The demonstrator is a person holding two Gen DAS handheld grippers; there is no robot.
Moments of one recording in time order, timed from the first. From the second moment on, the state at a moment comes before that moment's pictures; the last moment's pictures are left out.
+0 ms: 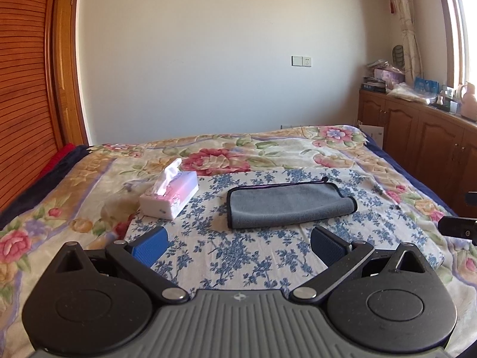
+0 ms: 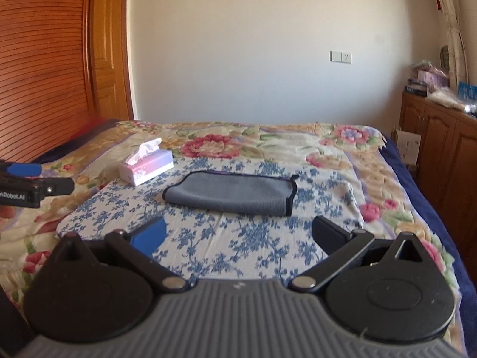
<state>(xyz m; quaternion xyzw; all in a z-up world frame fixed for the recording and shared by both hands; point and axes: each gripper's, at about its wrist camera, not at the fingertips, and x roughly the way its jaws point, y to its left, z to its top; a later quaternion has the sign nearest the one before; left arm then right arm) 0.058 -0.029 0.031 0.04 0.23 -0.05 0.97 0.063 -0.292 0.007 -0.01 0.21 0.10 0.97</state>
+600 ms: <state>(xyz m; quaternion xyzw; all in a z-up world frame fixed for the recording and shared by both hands) 0.036 -0.017 -0.001 0.04 0.23 -0.02 0.97 0.040 -0.292 -0.013 -0.01 0.21 0.08 0.97</state>
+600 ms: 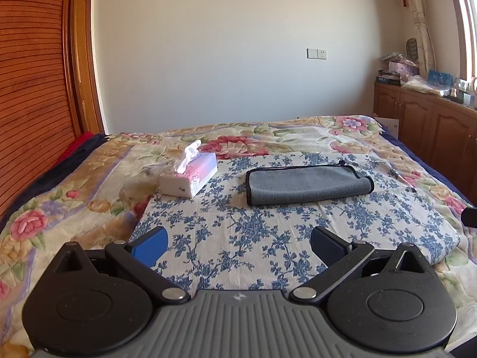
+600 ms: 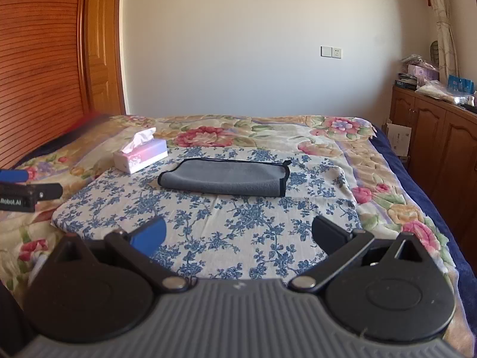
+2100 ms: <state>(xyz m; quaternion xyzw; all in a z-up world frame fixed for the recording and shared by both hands) 0.013 -0.004 -0.002 0.03 0.16 0.00 0.99 0.022 -0.298 -0.015 0.00 0.15 0.04 0.99</state>
